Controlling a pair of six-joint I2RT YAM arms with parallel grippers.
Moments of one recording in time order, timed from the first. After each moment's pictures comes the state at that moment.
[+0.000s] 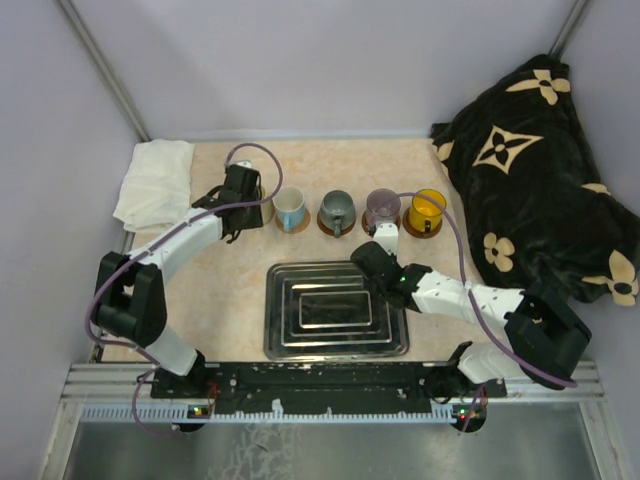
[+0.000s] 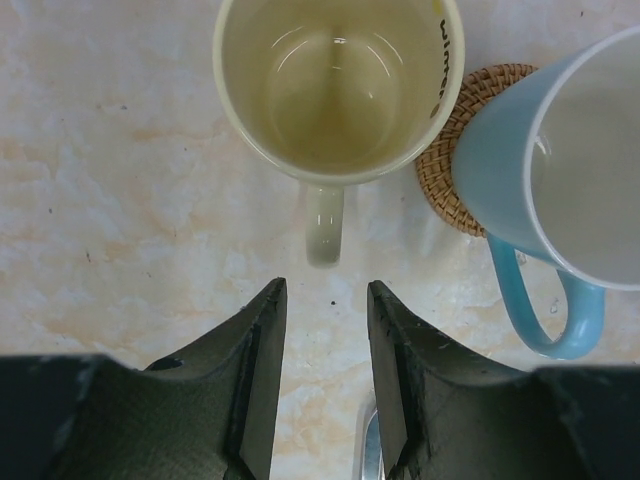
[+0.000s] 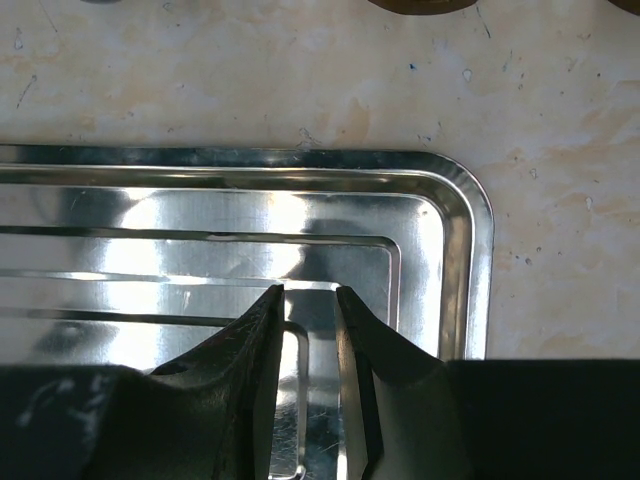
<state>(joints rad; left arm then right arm) -0.40 1.59 1.15 -0.41 -0.32 -0.37 0.86 1.31 0.67 -0.25 0.52 0.64</state>
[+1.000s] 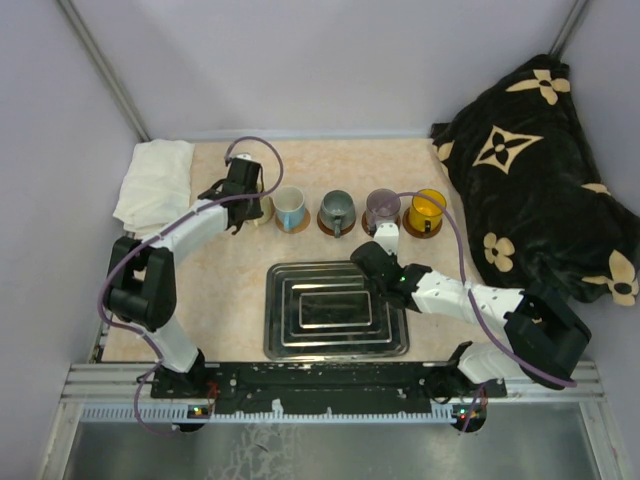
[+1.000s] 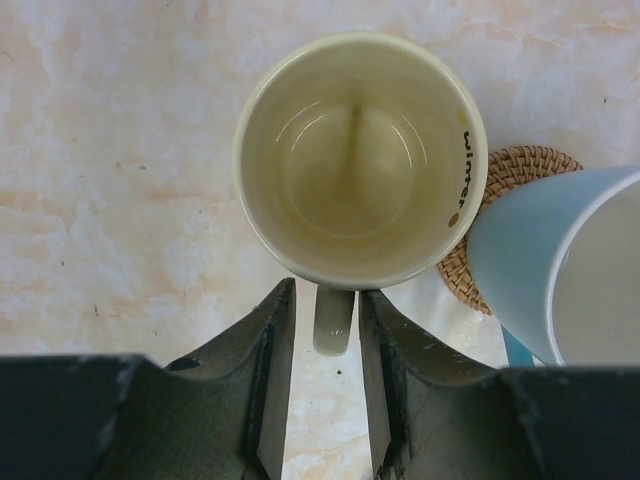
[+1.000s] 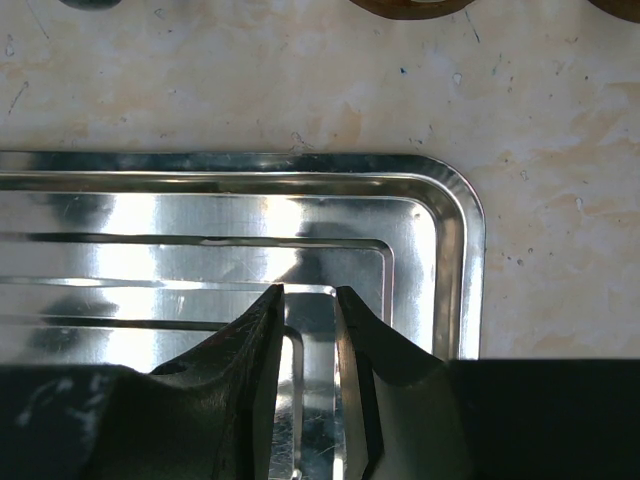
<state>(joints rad) -0.37 1.71 1.22 -0.34 -0.37 -0.37 0.86 1.31 0.67 -0.25 0.54 0.64</state>
